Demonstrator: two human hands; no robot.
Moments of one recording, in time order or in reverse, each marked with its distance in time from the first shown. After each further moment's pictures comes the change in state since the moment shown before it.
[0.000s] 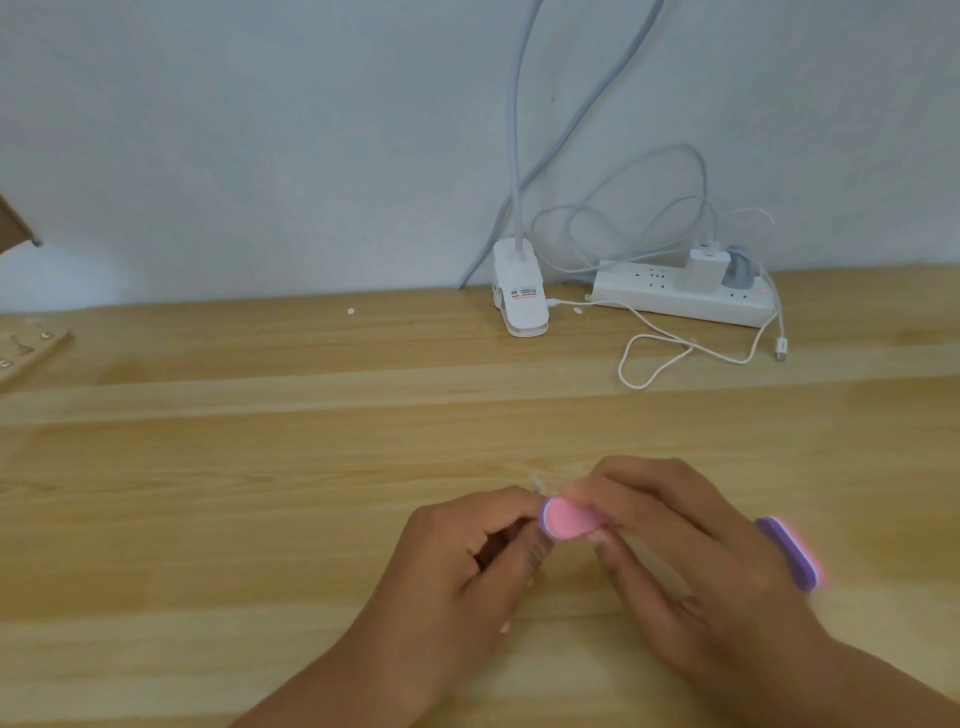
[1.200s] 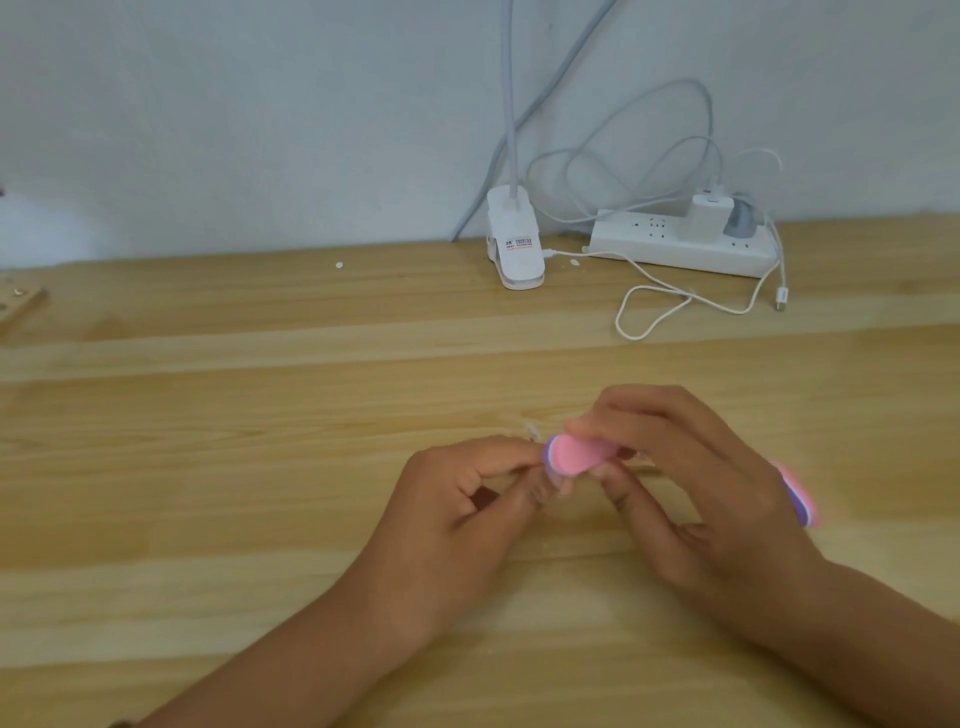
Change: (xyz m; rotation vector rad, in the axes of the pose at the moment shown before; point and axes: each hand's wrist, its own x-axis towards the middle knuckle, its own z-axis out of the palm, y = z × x) left_hand 0.000 0.007 0.004 -0.068 -0.017 0.001; right_hand 0.003 0.003 -0.004 0.120 -0.031 0.013
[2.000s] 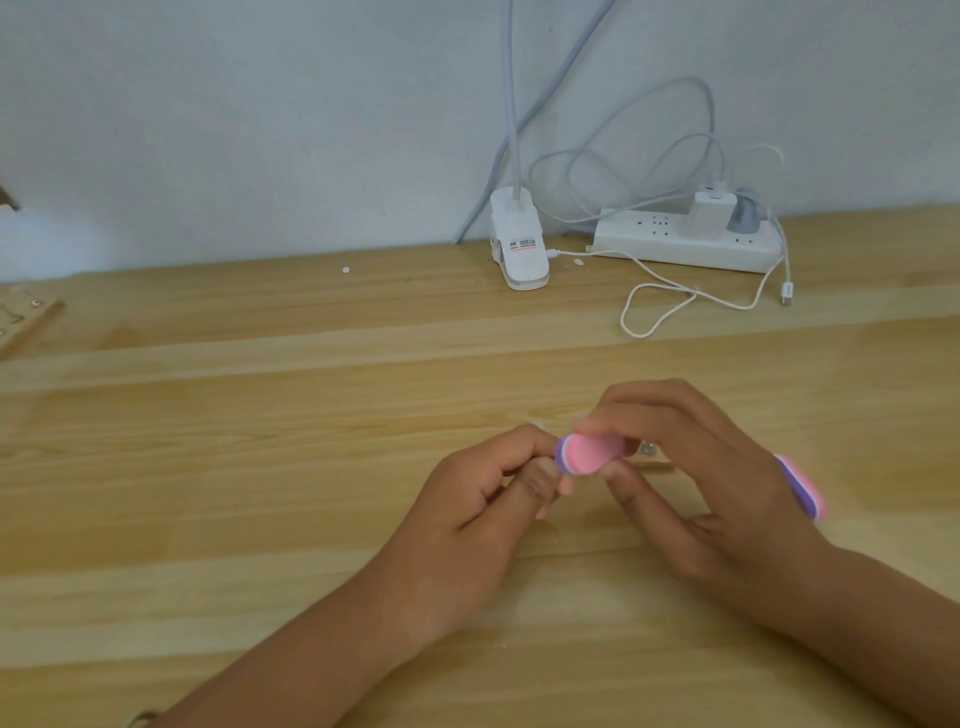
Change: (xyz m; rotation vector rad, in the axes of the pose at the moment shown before) left_hand 0.000 -0.002 -0.001 -0.052 -0.097 -0.009; right_hand 0.003 0.002 -0.002 0.096 -0.048 0.007
